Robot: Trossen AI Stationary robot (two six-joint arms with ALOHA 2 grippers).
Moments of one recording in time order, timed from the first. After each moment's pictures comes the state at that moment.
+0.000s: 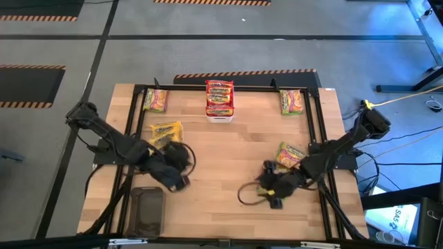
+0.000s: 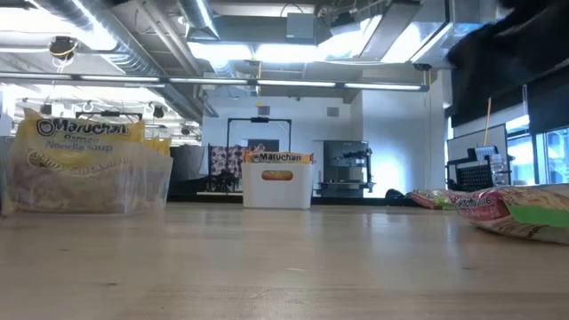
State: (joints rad) left arm -0.54 1.37 1.24 -0.84 -0.52 -0.89; right arm 0.62 1.42 0.84 -0.29 0.25 0.47
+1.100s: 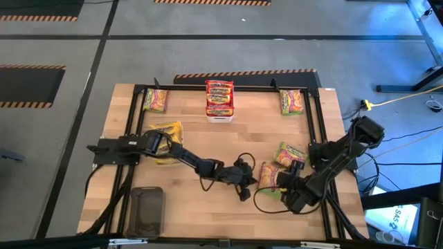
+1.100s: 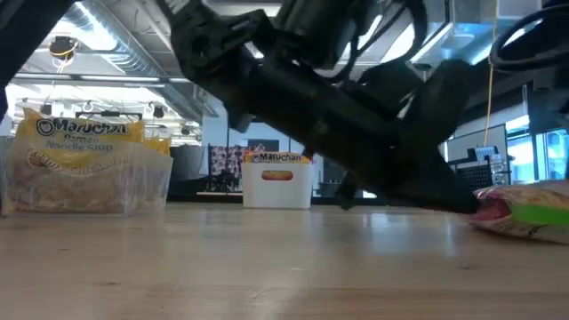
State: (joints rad) left arm -0.25 2.32 1.41 0.47 -0.19 -0.46; right arm 0.85 1.58 0.81 -0.87 0.41 1.13
